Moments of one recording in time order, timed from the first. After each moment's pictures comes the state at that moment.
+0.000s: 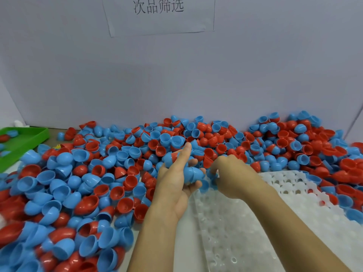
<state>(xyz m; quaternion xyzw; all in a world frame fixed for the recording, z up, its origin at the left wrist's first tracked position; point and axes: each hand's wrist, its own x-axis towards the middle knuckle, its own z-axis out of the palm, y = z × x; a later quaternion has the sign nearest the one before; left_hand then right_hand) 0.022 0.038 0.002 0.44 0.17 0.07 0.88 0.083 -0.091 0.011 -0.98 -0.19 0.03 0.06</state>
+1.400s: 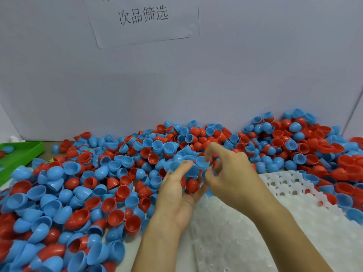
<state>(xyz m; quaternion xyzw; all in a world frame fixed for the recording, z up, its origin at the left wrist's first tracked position) 0.029 0.023 -0.008 0.36 0.14 0.02 0.92 0.057 -0.104 0.022 -0.91 -0.20 -0.10 0.35</state>
